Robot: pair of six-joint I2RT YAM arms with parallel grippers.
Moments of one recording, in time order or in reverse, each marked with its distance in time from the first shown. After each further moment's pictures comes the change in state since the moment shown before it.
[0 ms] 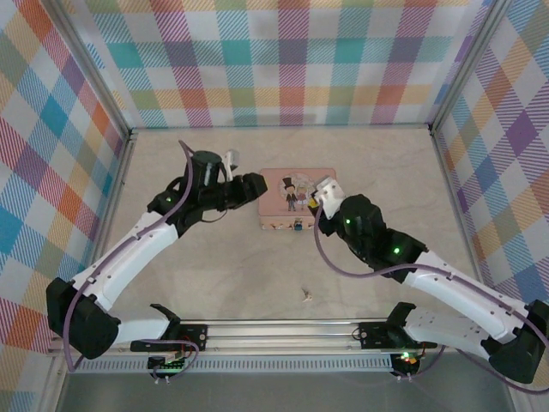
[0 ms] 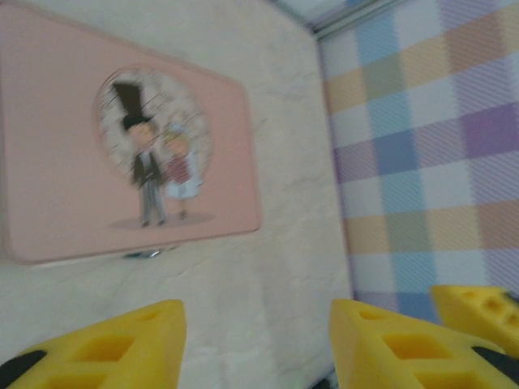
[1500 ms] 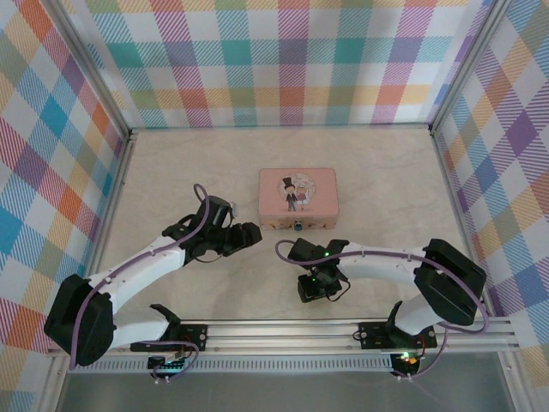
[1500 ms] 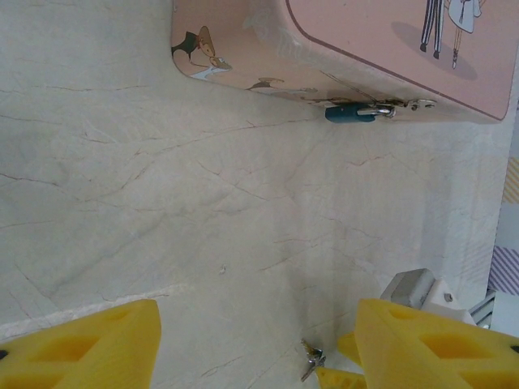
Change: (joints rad) left arm -0.035 -0.044 -0.394 0.039 -0.033 -0.015; right arm 0.156 0.527 -0.121 -0.397 -0.502 0.803
